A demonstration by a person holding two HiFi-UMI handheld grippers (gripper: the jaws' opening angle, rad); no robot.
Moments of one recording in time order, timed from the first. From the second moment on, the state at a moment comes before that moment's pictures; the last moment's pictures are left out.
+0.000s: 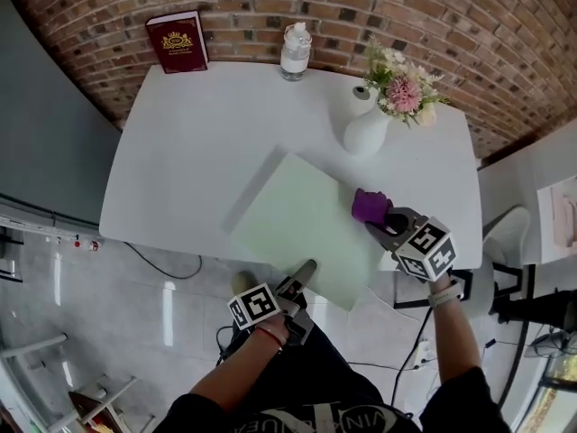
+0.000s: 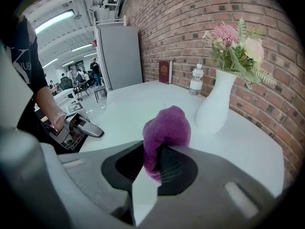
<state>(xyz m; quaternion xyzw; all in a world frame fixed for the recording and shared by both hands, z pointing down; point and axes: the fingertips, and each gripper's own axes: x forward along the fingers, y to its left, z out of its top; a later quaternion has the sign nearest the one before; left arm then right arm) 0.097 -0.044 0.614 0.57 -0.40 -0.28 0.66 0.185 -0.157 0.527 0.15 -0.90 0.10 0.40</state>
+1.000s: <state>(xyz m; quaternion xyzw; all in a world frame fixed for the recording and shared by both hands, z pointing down) -0.023 -0.022 0.527 0.69 -0.42 -0.20 0.55 0.193 -0.146 0.485 0.24 -0.93 0.21 0.18</state>
